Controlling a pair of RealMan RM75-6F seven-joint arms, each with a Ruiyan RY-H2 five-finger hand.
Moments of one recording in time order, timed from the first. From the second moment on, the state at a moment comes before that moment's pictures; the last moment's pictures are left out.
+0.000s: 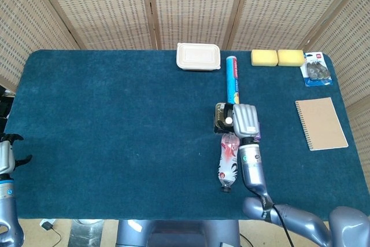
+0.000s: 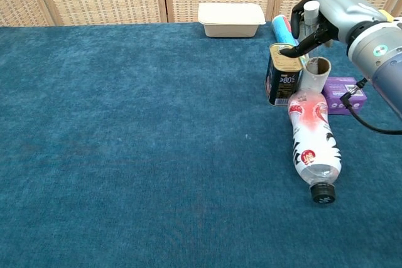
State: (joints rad) left arm -0.21 -1.68 -0.23 -0.68 1.21 1.19 -0.12; right arm 0.66 -1.80 0.40 -1.31 -1.10 1.25 -0.34
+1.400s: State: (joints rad) left arm -0.21 -1.68 -0.23 -0.68 1.21 1.19 -0.12; right arm 0.69 -1.76 0.43 -1.34 -1.07 1.27 -0.35
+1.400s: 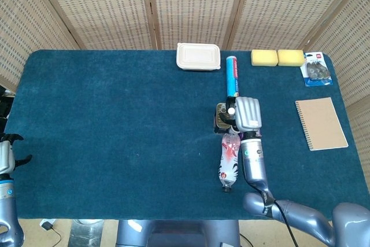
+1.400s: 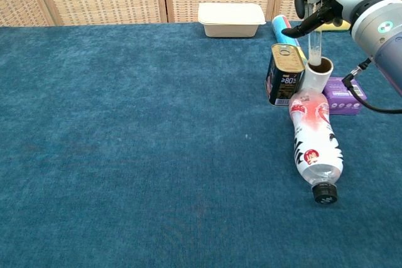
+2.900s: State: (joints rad) left arm -0.21 -1.68 -0.23 -0.68 1.21 1.19 -0.12; right arm 0.71 -1.74 0.47 -1.40 -1.07 1.30 -0.27
